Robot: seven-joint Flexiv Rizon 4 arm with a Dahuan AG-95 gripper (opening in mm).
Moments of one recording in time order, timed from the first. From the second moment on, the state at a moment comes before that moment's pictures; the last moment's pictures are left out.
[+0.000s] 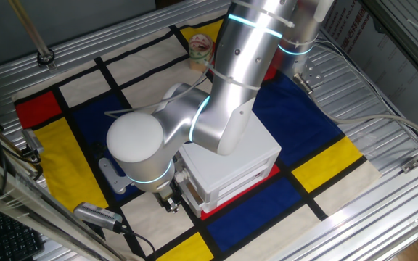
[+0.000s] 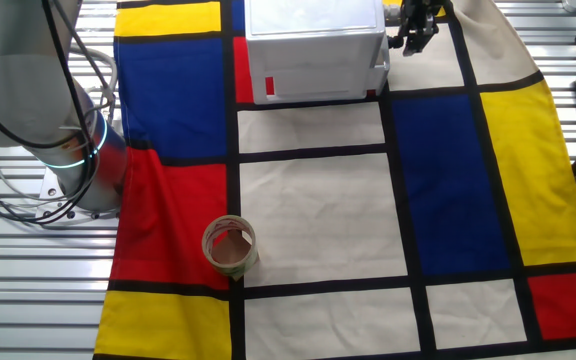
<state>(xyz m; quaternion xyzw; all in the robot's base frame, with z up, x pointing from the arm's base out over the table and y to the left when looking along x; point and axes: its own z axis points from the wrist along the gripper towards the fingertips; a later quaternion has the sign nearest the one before) 0.597 0.267 0.054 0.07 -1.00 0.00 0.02</state>
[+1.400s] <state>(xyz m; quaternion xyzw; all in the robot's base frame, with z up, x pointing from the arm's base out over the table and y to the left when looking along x) 0.606 0.257 0.063 0.08 -0.99 -0.01 0.08</state>
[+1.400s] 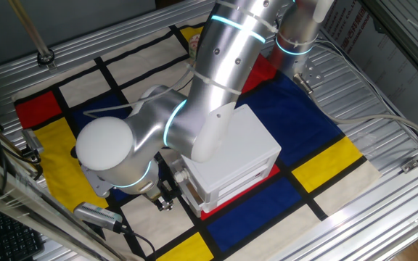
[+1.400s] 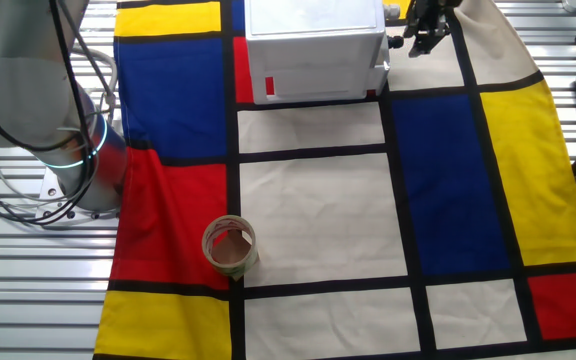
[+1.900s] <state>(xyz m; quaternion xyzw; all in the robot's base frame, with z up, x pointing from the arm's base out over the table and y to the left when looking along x) 0.601 0.258 0.062 0.07 -0.99 -0.01 0.09</state>
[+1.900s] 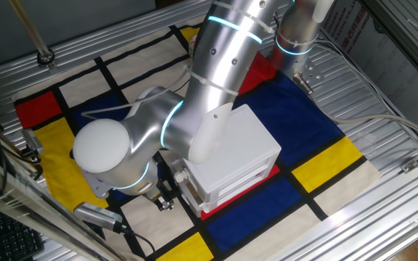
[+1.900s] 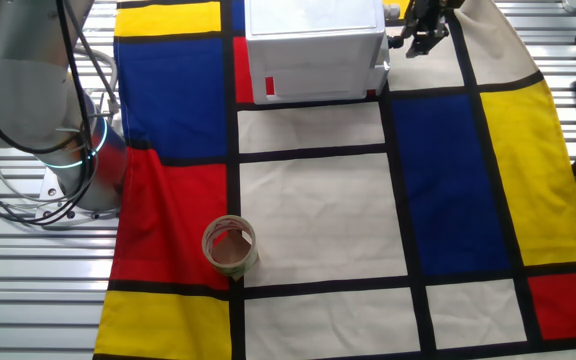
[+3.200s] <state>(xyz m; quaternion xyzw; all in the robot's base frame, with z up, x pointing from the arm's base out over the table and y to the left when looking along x) 0.593 0.265 0.066 0.06 -0.99 -0.01 0.11</state>
